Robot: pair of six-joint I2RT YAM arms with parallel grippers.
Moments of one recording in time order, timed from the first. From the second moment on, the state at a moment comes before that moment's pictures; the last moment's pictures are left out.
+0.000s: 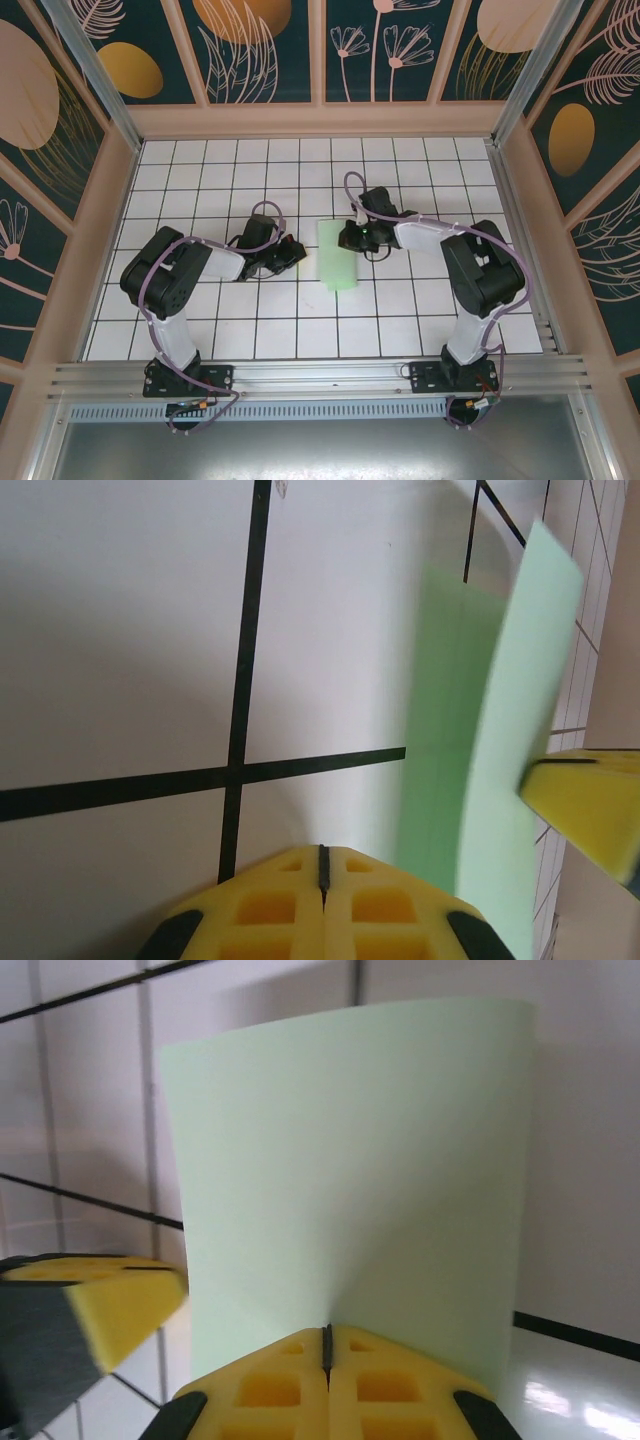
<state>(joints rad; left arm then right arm) -0.50 1.85 0.69 0.40 0.46 -1.00 0.52 1.79 1.02 -0.21 -0.39 0.60</state>
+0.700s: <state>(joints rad) -0.51 1.74 0.67 0.32 0.48 -0.99 0.53 1.81 1.02 -0.22 -0.36 0.55</state>
